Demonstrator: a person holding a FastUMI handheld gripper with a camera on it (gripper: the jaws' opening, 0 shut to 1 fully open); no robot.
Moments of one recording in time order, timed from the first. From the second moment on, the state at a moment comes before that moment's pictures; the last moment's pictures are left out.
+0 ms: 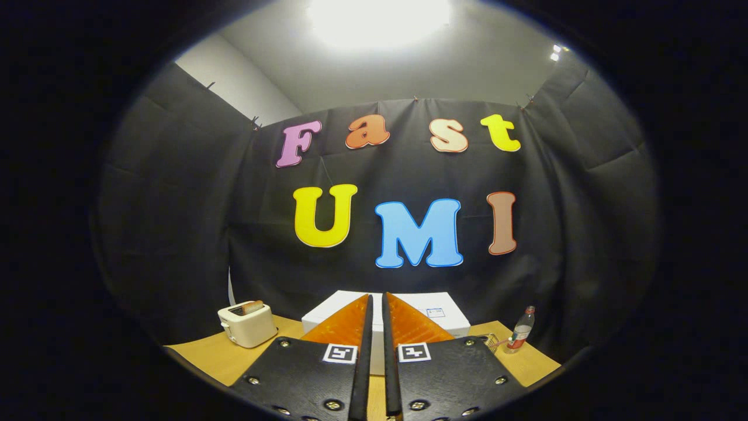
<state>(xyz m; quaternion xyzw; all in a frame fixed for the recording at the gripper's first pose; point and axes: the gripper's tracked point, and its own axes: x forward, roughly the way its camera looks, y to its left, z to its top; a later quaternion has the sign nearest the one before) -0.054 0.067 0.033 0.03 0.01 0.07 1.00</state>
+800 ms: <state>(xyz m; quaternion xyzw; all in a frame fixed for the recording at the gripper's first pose) -0.051 0.045 0.031 0.02 0.04 0.00 1.00</state>
